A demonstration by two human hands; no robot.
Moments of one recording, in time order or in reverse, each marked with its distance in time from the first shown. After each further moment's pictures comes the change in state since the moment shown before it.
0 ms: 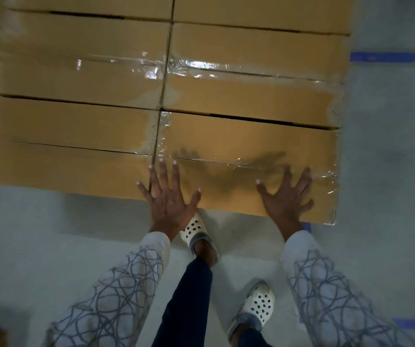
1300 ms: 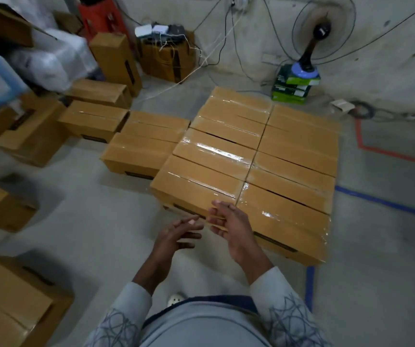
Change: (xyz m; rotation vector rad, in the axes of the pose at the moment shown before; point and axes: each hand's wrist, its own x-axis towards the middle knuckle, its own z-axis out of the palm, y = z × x) left_hand -0.475 -0.182 -0.438 -1.540 0.024 -0.151; right_hand -0.624 -0.218 -0.208 0.986 -0.687 -0.260
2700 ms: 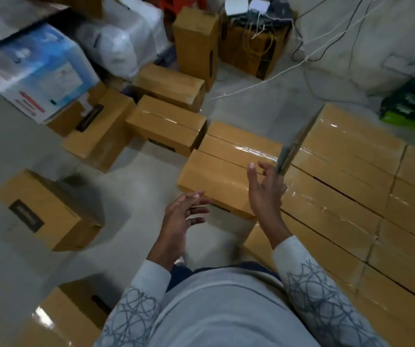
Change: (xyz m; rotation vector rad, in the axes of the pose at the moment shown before) left_hand 0.378 0.238 -0.514 -0.297 0.309 -0.088; right_hand 0.415 -0.133 0.562 -0.744 0.242 -0.353
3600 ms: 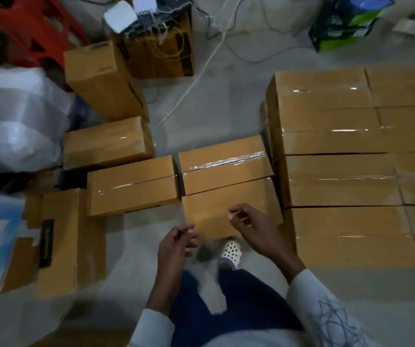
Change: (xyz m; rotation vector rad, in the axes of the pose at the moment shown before) left_hand 0.315 0.176 -0.027 0.632 -0.199 -0.126; right_hand 0.180 -0.085 0.141 0.141 -0.152 0.255
